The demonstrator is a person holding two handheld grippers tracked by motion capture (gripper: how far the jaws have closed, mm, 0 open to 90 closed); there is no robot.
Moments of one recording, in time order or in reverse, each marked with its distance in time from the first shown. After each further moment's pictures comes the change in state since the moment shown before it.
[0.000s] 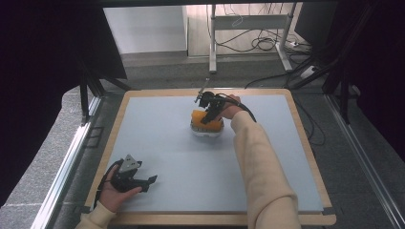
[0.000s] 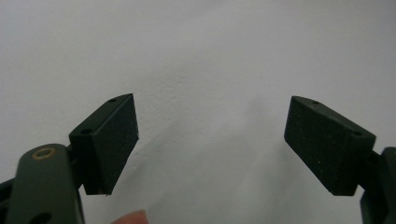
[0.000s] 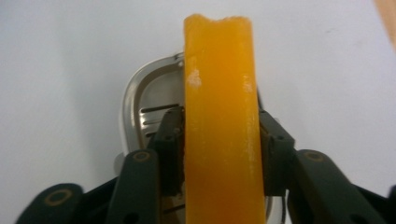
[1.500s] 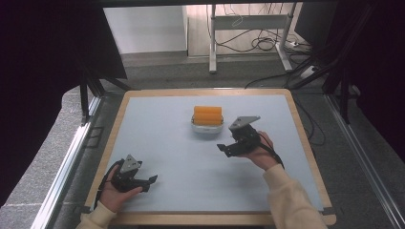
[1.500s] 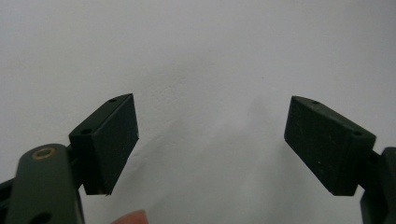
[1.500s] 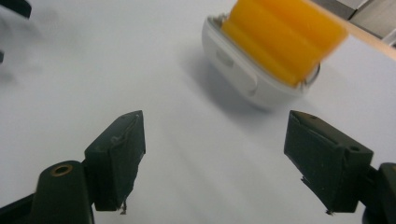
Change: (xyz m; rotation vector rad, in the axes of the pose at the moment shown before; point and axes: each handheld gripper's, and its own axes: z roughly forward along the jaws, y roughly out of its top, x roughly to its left) left arm -0.002 0.001 0.002 -0.002 0.012 -0.006; right arm 0.123 -0.122 -0.062 -0.381 -0.222 0.313
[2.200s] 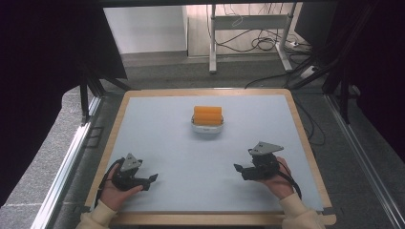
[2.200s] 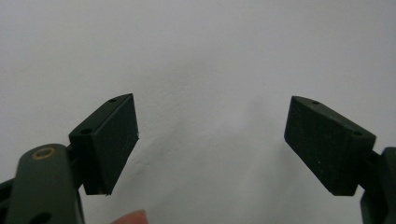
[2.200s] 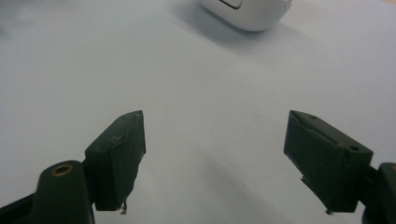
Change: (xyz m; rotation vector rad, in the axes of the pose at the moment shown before) left arm 0.001 0.004 0.000 -0.006 0.001 0.005; right arm 0.015 -0.083 -0.027 -0.046 -0.079 0.087
